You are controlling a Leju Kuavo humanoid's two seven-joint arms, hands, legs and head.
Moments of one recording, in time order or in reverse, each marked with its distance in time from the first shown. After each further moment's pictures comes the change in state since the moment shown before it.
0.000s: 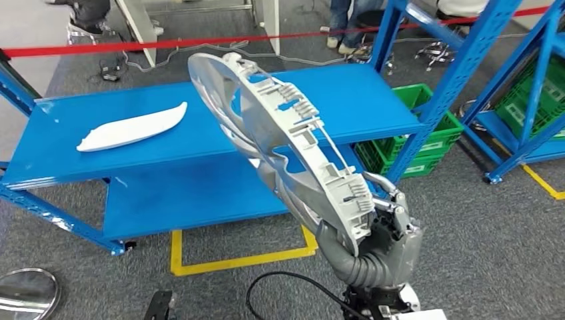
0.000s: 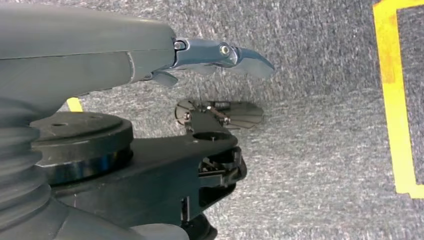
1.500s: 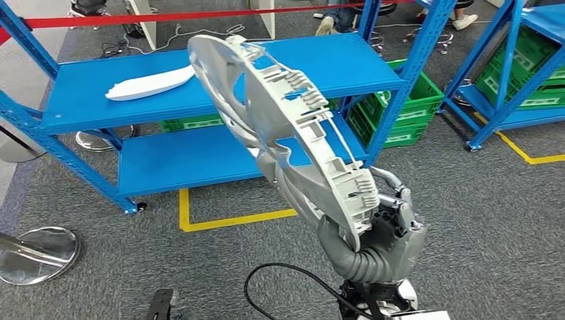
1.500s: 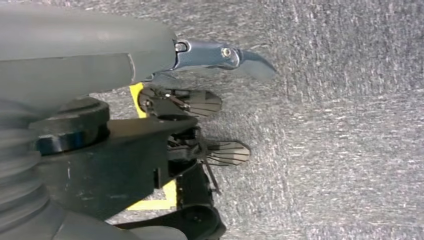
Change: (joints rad) left arm -0.015 -0.019 0.041 0.000 0.011 -0.009 -0.007; right arm -0.029 0.025 -0.009 0.010 -0.014 0.018 -0.049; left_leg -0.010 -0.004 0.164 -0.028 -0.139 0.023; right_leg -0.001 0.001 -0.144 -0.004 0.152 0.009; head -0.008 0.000
